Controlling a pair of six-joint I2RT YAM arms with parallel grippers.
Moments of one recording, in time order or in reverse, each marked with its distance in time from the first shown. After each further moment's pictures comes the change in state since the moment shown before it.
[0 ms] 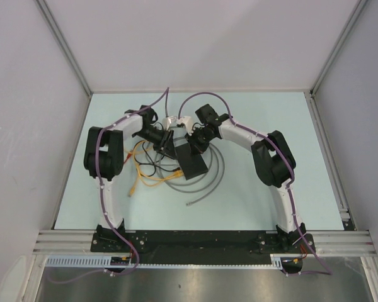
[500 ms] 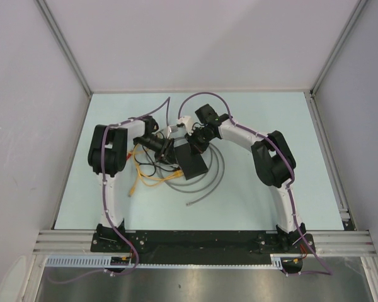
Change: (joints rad) left arm 0.002 0.090 -0.079 0.017 0.058 0.006; right arm 0.003 -0.002 -0.002 0.008 0.019 0.006
